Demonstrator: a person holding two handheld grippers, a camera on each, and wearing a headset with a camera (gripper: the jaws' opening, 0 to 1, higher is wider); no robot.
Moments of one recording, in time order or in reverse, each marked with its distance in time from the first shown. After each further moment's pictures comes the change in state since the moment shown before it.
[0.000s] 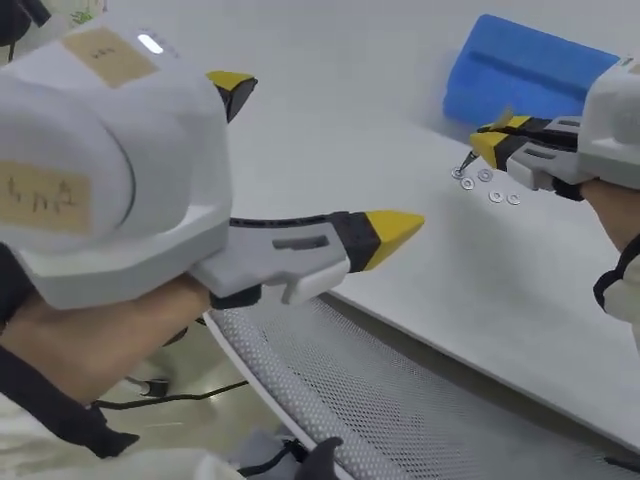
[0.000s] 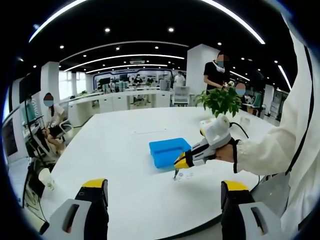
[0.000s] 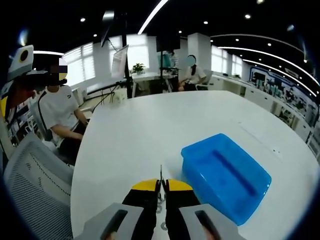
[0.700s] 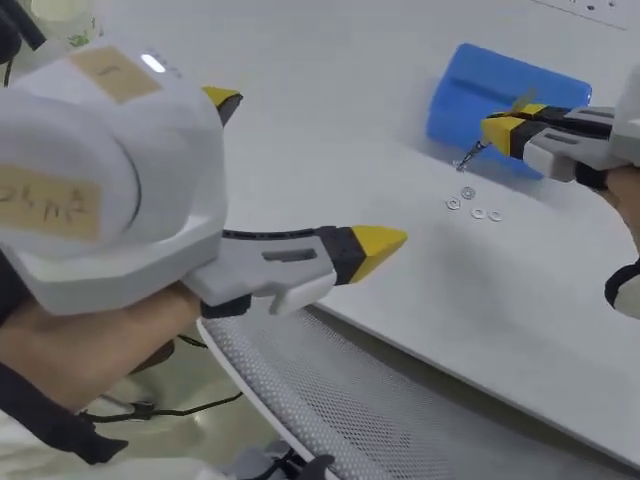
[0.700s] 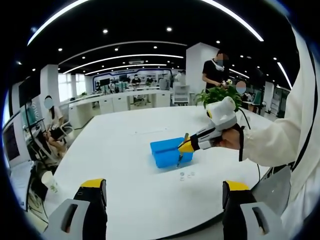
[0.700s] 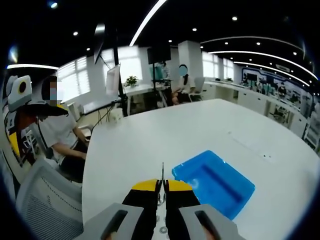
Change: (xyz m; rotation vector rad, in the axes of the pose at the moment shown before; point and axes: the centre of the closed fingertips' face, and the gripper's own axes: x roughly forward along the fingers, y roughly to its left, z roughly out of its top) left arm -0.005 0.000 0.003 0.023 0.007 0.008; right arm -0.035 -0.012 0.041 0.072 -0.100 -0.026
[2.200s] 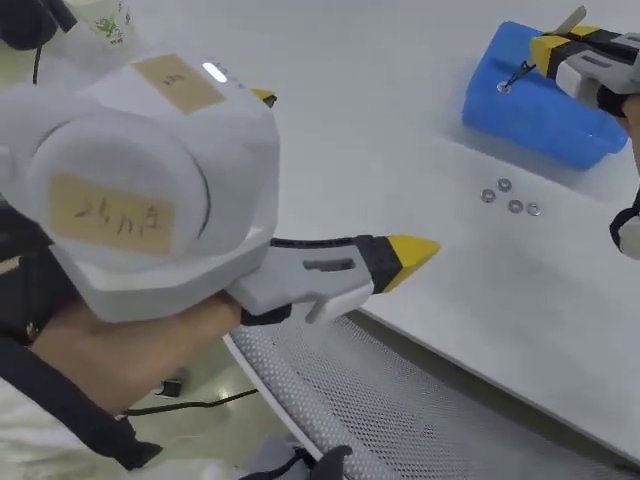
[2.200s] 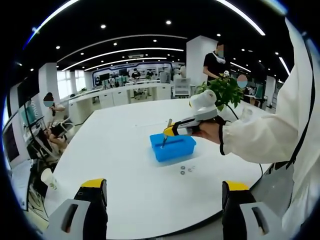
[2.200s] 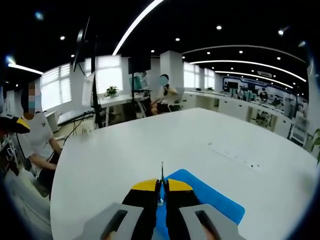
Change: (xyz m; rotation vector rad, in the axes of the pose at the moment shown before) left arm 0.014 -0.003 -0.011 0.009 0.063 0.011; right arm 0.052 -0.067 0.020 0.022 -0.097 -0.178
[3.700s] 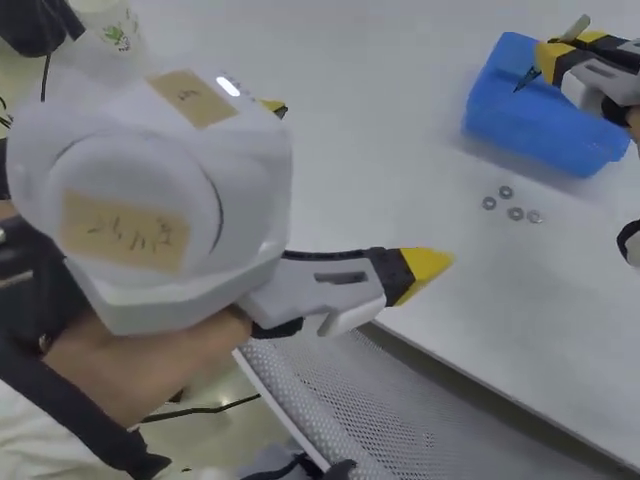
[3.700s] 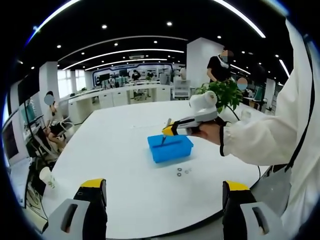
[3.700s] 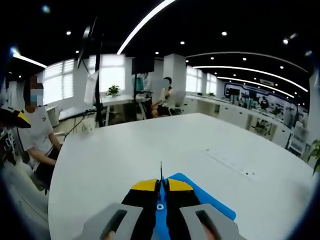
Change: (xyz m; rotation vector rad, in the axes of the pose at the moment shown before) left arm -0.004 -0.009 0.002 -0.018 -0.012 -0.013; right arm -0.026 0.004 0.015 -0.068 -0.026 -0.007
